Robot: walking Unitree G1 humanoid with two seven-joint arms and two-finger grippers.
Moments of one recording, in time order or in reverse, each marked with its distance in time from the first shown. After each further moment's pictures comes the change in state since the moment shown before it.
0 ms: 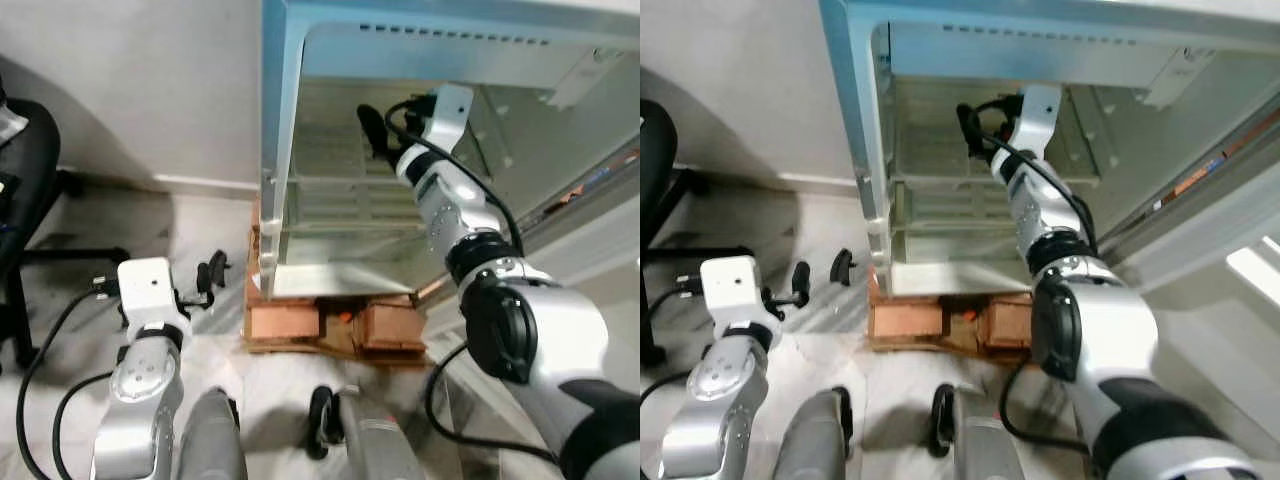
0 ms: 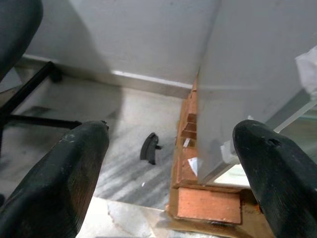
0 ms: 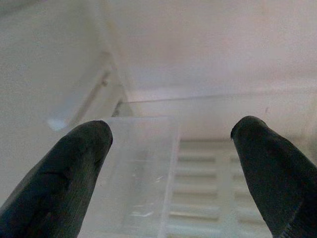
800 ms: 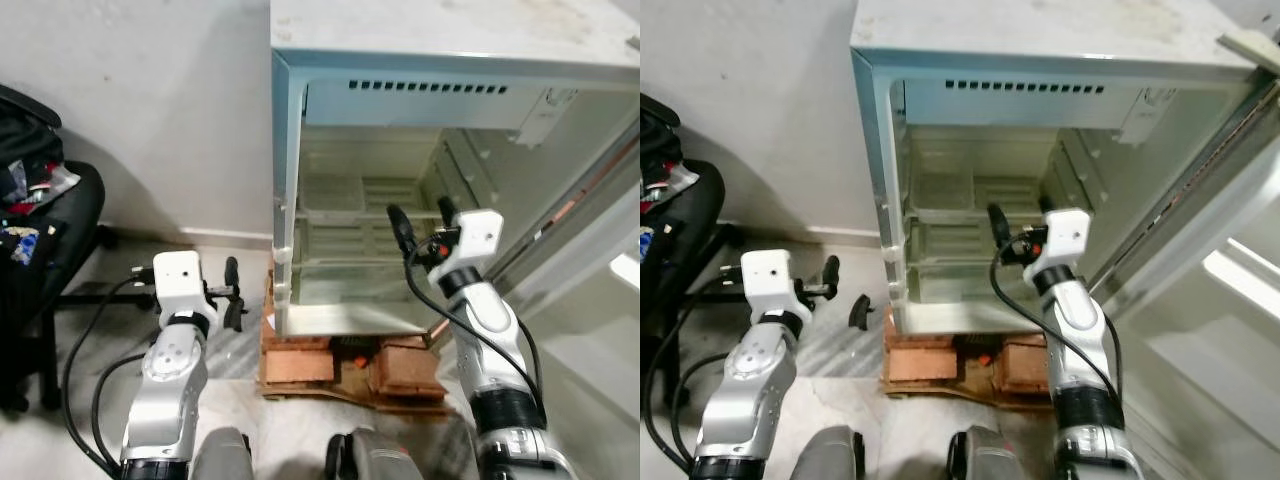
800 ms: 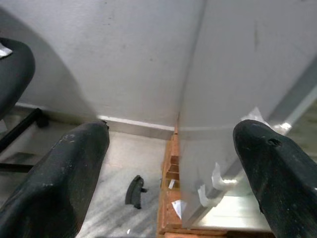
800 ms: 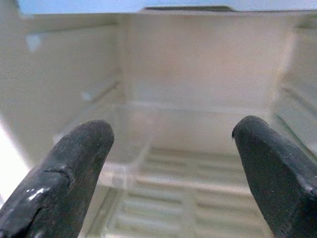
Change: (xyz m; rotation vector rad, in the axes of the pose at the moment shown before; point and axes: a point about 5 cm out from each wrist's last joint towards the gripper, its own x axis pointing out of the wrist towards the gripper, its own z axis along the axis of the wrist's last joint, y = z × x) left arm 0.024 -0.023 -0.015 -0.019 0.002 -0.101; right arm -0.123 -0.027 -0.080 -0.155 -0.044 -0.077
